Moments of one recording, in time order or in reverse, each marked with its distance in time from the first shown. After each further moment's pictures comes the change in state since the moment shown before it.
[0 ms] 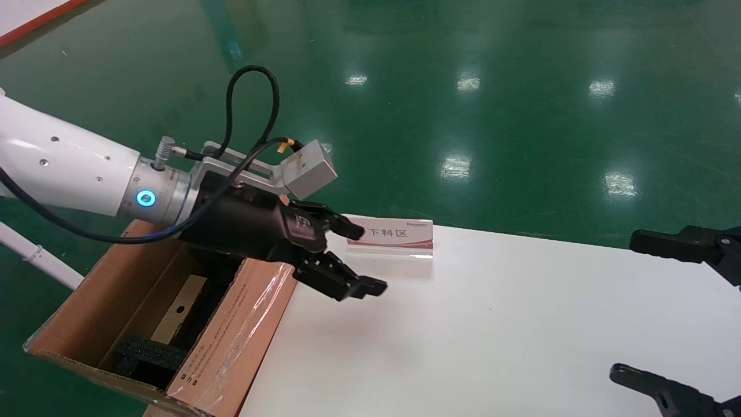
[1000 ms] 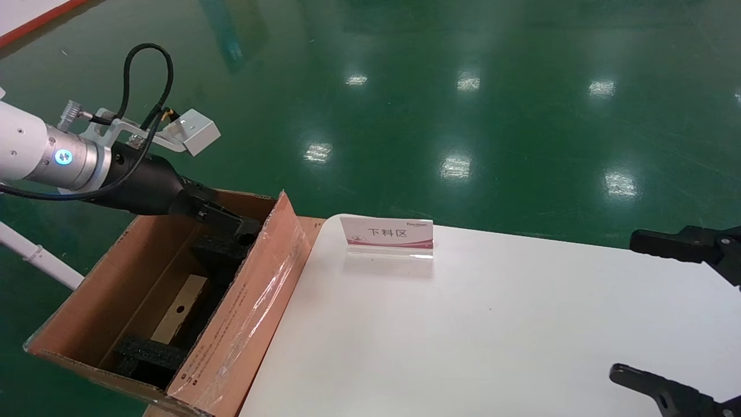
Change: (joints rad) left arm -0.582 -0.066 0.764 0.022 0.263 -0.208 -0.461; right arm -0.001 0.000 0.001 0.001 0.000 0.000 0.001
